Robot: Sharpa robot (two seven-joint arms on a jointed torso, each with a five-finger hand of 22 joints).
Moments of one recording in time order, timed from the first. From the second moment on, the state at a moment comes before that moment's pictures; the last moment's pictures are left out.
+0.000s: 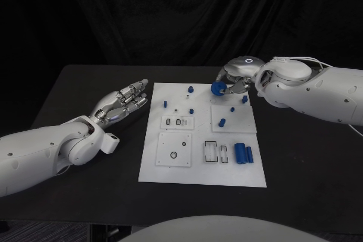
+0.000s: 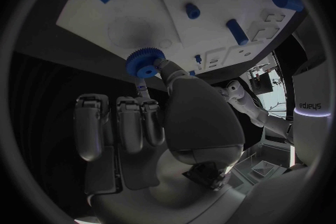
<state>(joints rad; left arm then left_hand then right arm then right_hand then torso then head) 1.19 -0.93 -0.21 1.42 -0.35 -0.06 0.68 1.54 0.20 -0.16 0.22 0.63 0.23 -0.02 0.03 0.03 0.02 0.07 0.11 0.02 0.00 0.05 0.00 0.00 0.16 0.01 0.17 0.01 0.00 1.46 -0.72 -0.24 1.27 -1.64 -0.26 0.06 1.31 -0.05 0.25 0.06 0.42 0.95 0.14 0.12 0.22 1.47 0.01 1.57 1.31 1.47 -0.05 1.57 1.31 0.03 1.47 0.07 1.53 1.31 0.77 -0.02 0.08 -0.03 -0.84</state>
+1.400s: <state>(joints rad) 1.19 -0.91 -0.21 1.41 -0.35 -0.06 0.68 1.54 0.20 -0.15 0.22 0.63 0.23 -0.02 0.03 0.03 0.02 0.07 0.11 0.02 0.00 0.06 0.00 0.00 0.16 0.01 0.18 0.01 0.00 1.47 -0.49 -0.24 1.18 -1.64 -0.17 0.06 1.30 -0.04 0.25 0.06 0.39 0.94 0.12 0.12 0.22 1.47 0.01 1.57 1.31 1.47 -0.05 1.57 1.31 0.02 1.47 0.07 1.54 1.31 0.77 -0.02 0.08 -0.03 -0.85</state>
